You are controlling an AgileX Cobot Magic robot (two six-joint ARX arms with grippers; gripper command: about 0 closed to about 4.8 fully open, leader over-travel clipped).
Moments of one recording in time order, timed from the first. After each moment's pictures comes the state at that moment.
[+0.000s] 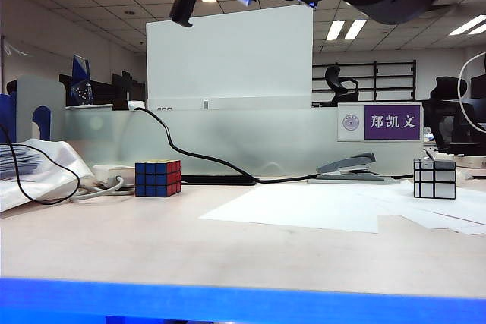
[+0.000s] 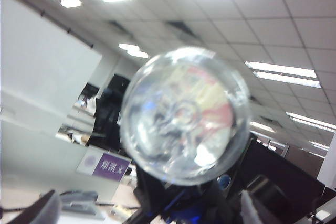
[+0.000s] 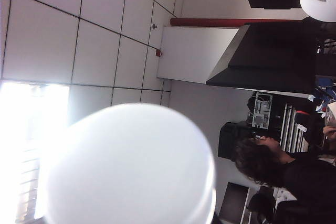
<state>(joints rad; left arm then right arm) -0.41 0.03 0.03 0.57 0.22 -0.61 0.83 1.73 0.88 1.39 -0.18 1.70</state>
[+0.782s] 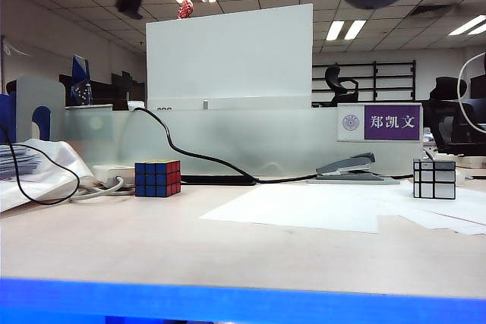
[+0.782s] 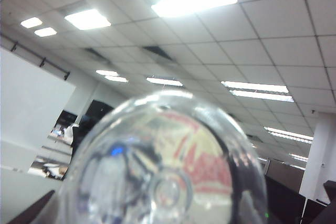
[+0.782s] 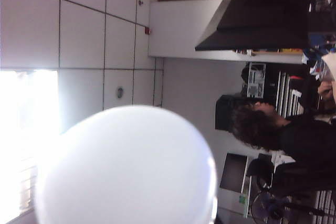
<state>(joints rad) -0.41 0.03 0.03 0.70 0.23 -0.61 0.97 1.73 0.89 1.33 -0.15 1.70</state>
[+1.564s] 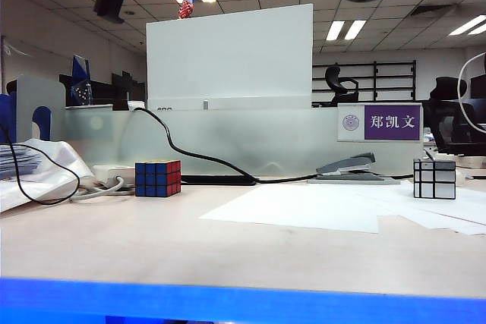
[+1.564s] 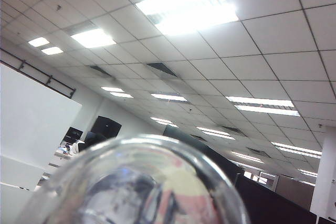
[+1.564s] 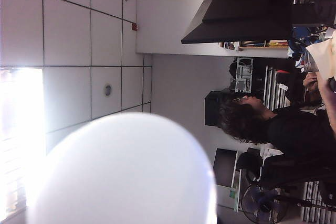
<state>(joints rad) -0.41 0.03 0.03 0.74 0.21 -0.61 1.01 1.73 0.89 1.29 -0.12 1.68</state>
